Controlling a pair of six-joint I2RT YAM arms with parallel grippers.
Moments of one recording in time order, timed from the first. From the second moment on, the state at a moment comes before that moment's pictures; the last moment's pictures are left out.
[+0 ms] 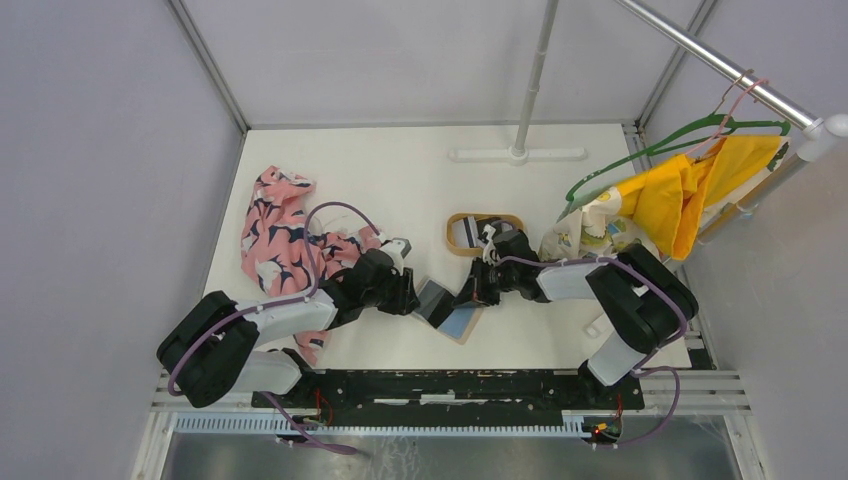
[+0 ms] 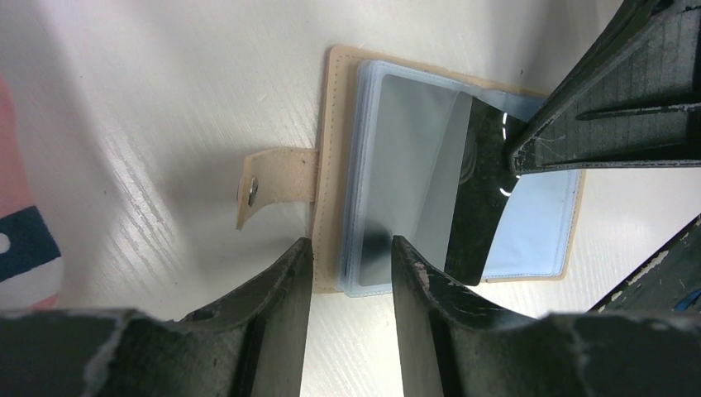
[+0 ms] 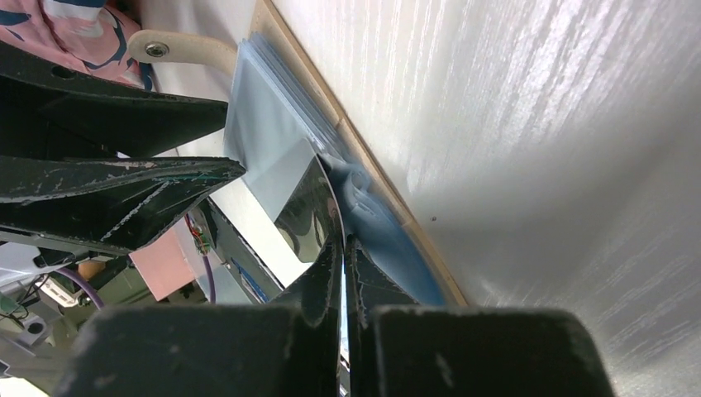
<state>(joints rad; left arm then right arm) -0.75 1.31 0.45 0.08 0.09 -0.50 0.60 1.64 0.56 0.23 -0.56 0.83</state>
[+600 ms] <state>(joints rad) -0.76 1.29 0.45 0.06 0.12 -0.47 0.59 1.70 0.65 0.23 -0.61 0.72</state>
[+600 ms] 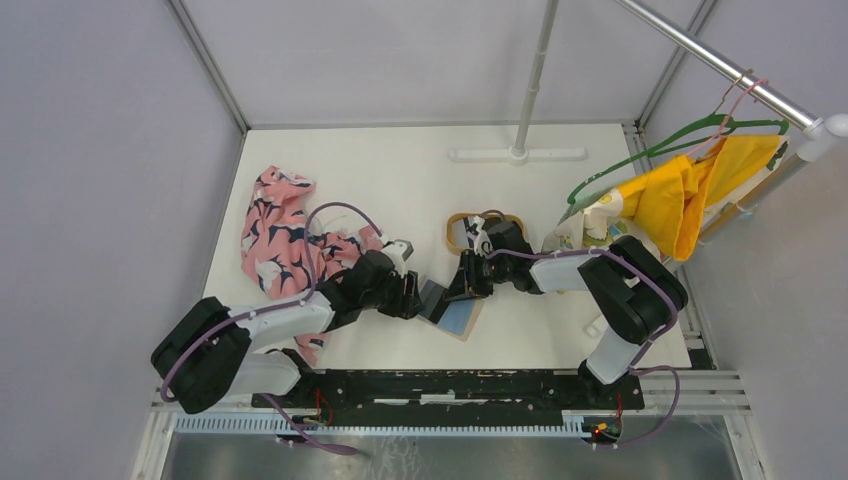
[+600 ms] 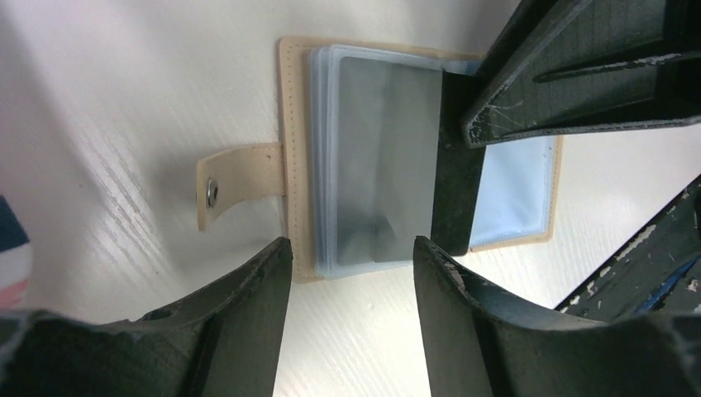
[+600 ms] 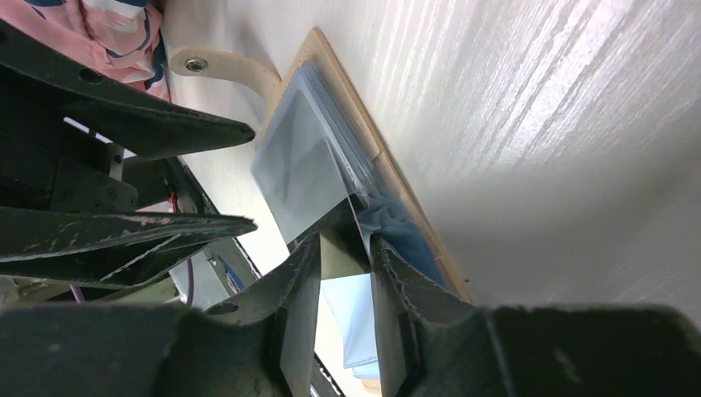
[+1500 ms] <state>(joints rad) -1.11 1.42 0.72 -0.14 -0.17 -0.66 0.58 1.68 0.65 0.27 -0.60 0.61</state>
